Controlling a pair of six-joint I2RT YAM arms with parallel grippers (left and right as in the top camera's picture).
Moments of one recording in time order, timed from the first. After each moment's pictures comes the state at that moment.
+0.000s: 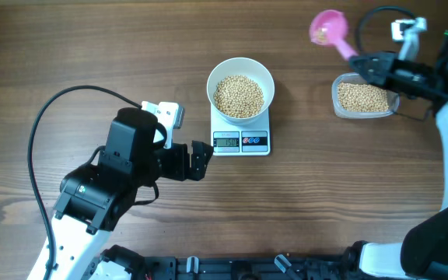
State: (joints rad) left arm -0.42 0.99 1.02 -0.88 0.23 -0.33; right arm -0.31 1.57 1.35 -0.70 -0.94 0.09
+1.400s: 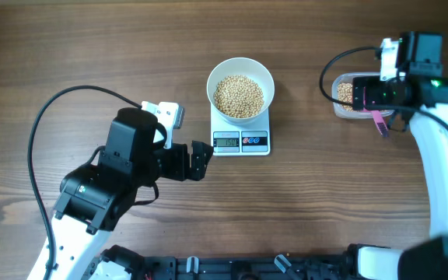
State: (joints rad) left arm -0.42 0.99 1.02 -0.88 0.23 -0.33; right arm -0.09 1.46 1.33 -0.88 0.12 -0.15
